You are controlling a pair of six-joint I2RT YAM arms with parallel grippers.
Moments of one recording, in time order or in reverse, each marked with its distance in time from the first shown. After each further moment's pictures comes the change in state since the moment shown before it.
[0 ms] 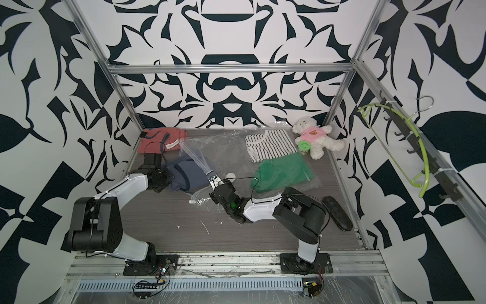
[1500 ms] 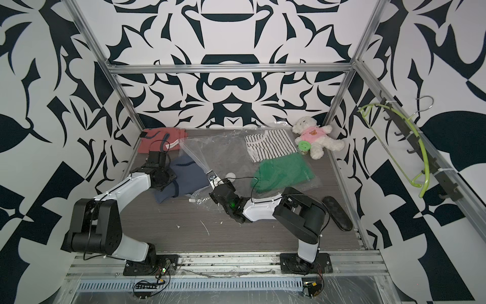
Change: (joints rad) left arm -0.071 0.009 0.033 -0.026 -0.082 -0.023; right arm 0.002 0.000 0.010 -0.022 0.017 -0.003
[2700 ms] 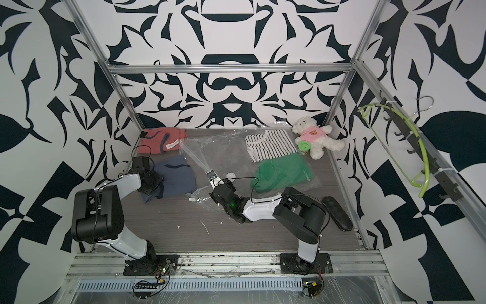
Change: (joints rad) left arm 0.249 0.094 -0.054 0.124 0.062 0.012; right arm 0.000 0.000 0.000 0.000 0.015 -0.001
